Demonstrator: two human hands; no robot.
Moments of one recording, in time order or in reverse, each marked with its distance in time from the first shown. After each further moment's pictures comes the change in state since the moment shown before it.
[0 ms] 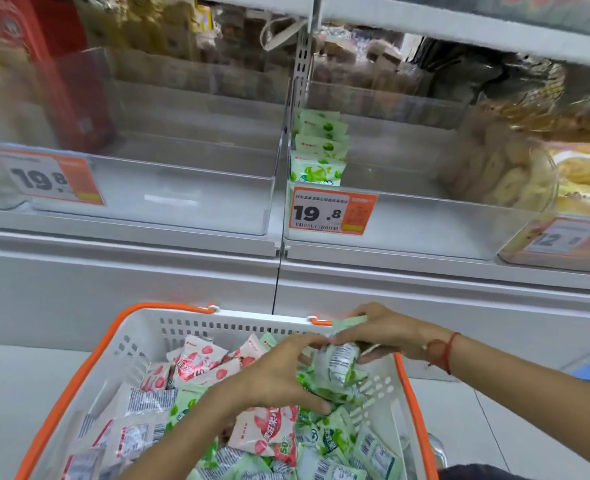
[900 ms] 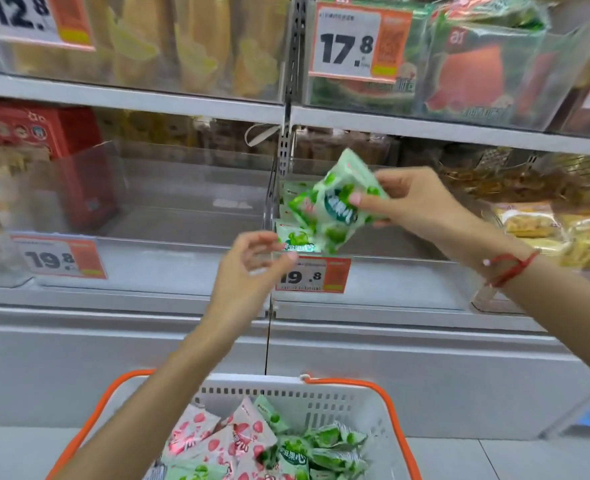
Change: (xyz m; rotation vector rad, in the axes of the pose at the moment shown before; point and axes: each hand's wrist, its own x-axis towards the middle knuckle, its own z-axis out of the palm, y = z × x) left_hand -0.013 0.131 -0.103 -0.402 0.766 0.372; right_hand -0.106 -0.148 -0.097 0.027 0.538 -0.851
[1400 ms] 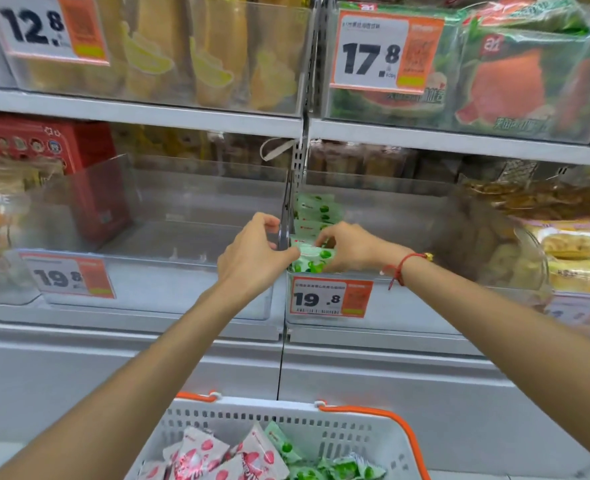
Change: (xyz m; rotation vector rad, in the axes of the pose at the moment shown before) left_hand 0.077 0.002 -0.006 0.736 0.063 -0.059; right_hand 0.089 0.069 0.073 -0.776 -0.374 0.007
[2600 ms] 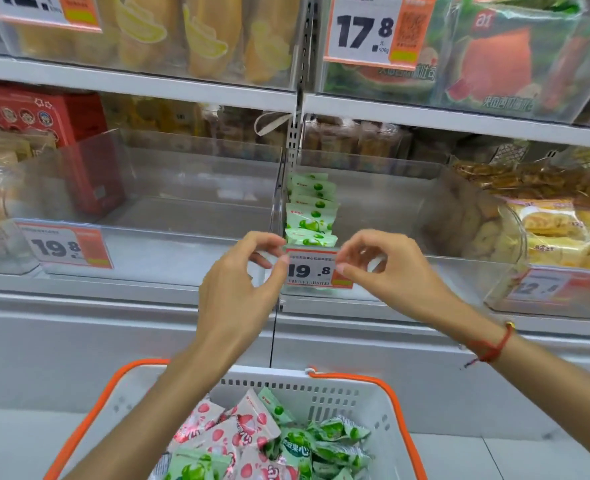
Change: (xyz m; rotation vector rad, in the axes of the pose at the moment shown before) left_hand -0.085 -0.017 0.005 -0.266 0.208 0.282; right_hand -0.125 -0.007 0.009 0.422 0.398 -0.207
